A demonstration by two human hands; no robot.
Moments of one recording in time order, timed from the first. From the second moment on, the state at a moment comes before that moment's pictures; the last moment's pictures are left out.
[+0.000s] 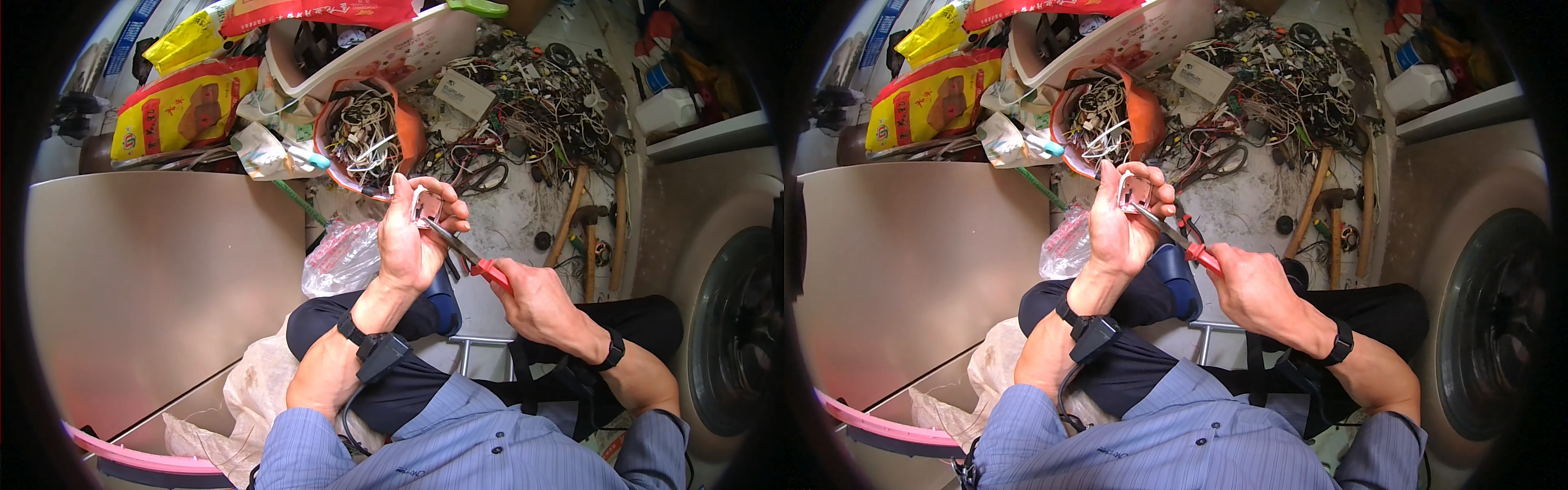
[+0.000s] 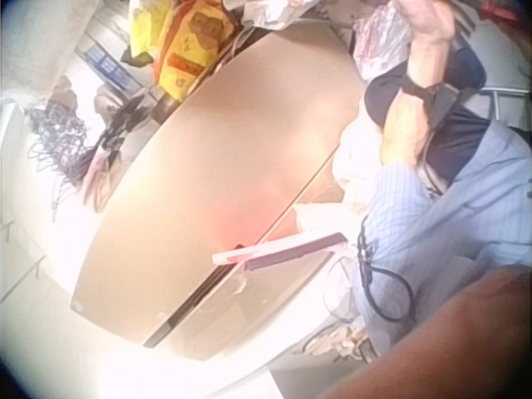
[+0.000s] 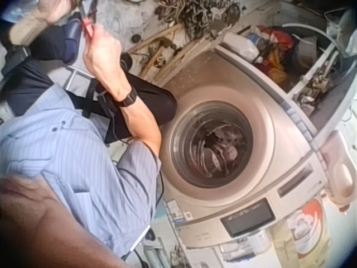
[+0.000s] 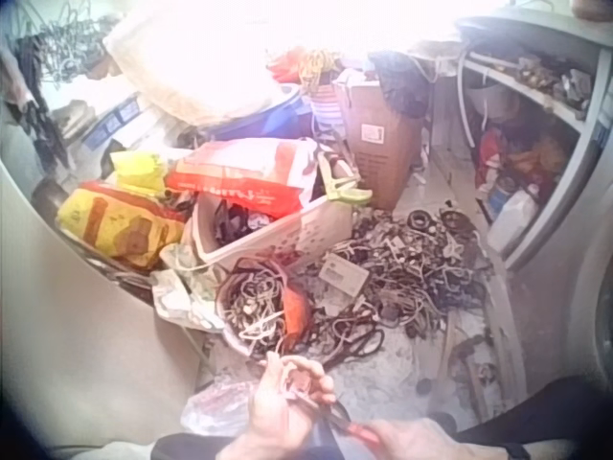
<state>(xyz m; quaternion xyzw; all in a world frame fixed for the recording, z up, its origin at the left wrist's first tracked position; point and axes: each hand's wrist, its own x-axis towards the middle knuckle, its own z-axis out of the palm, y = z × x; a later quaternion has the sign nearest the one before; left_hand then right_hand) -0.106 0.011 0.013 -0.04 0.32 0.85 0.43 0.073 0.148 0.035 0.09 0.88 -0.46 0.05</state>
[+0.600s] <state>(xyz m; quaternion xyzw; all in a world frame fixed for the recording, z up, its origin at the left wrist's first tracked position) -0.102 0.015 0.014 0.01 0.42 0.80 0.43 0.073 0.162 0.041 0.08 0.89 -0.43 0.08</state>
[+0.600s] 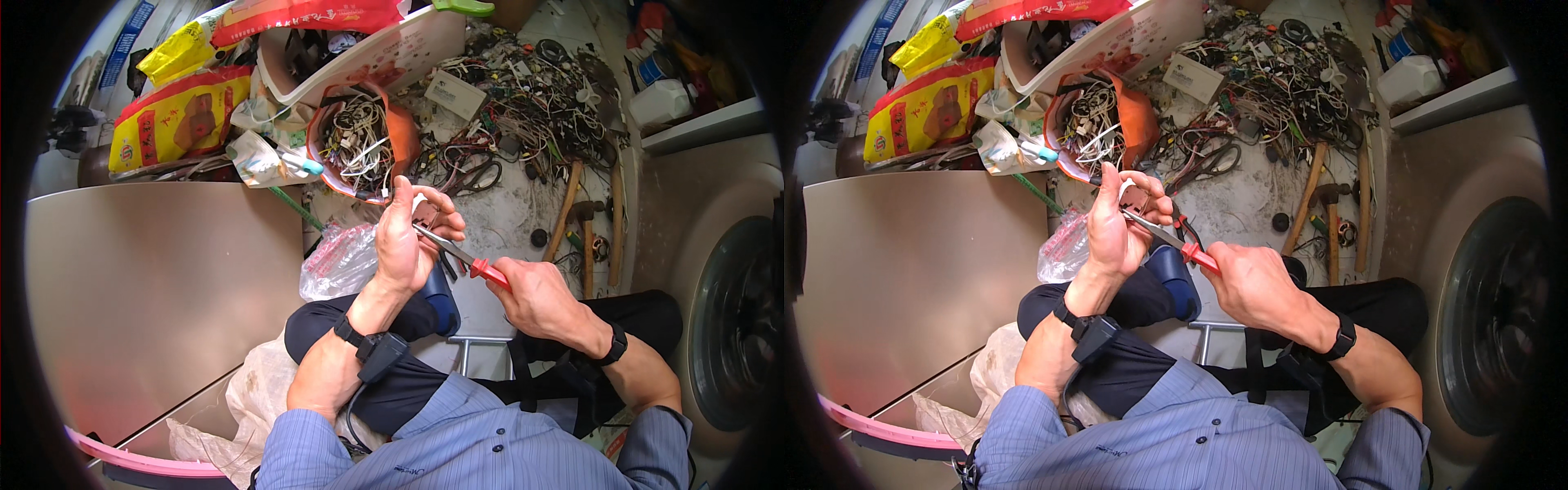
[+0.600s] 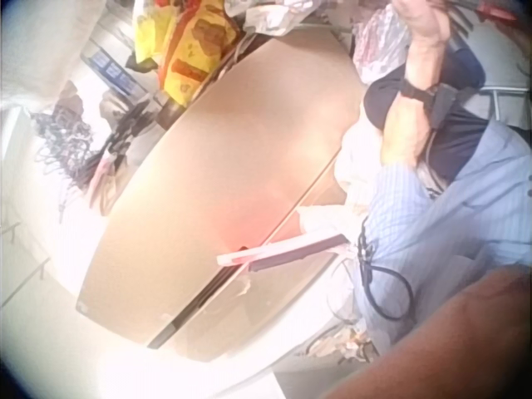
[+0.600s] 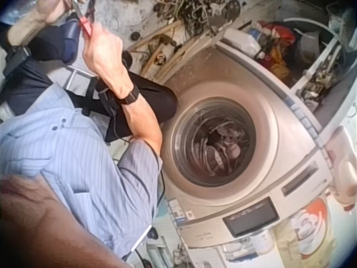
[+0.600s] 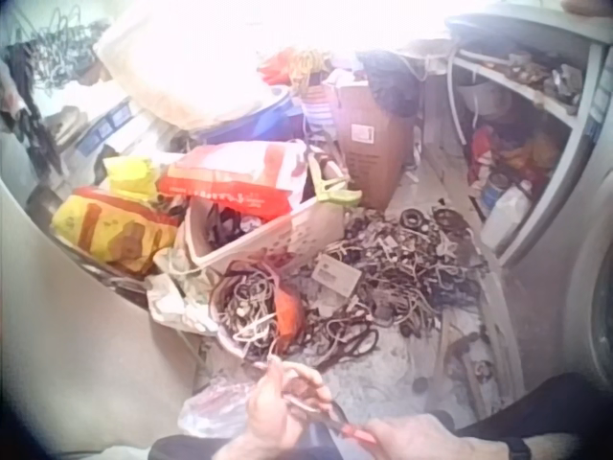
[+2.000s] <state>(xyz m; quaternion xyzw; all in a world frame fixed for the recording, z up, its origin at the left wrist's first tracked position) -0.117 0.002 0.003 -0.18 0.28 0.82 0.46 0.058 0.211 0.084 0.09 0.68 -0.61 0.39</state>
